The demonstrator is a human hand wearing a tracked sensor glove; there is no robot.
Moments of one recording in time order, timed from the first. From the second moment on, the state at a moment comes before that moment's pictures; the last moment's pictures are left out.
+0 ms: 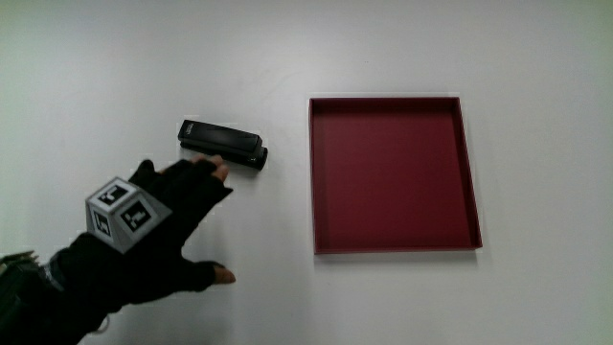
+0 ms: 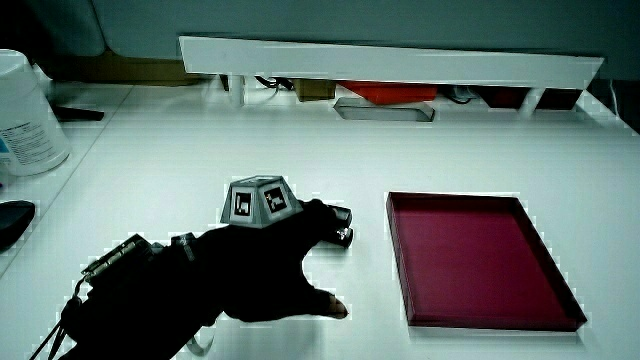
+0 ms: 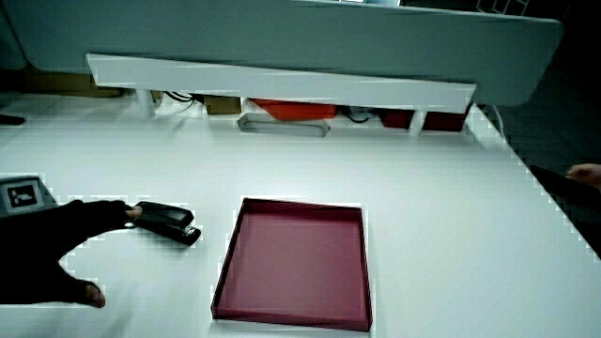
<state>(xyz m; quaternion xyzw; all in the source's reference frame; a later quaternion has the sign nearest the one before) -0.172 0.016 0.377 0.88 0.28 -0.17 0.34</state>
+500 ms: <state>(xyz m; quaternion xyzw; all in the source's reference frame) -0.173 -0.064 0.379 0.89 0.19 -0.17 0.37</state>
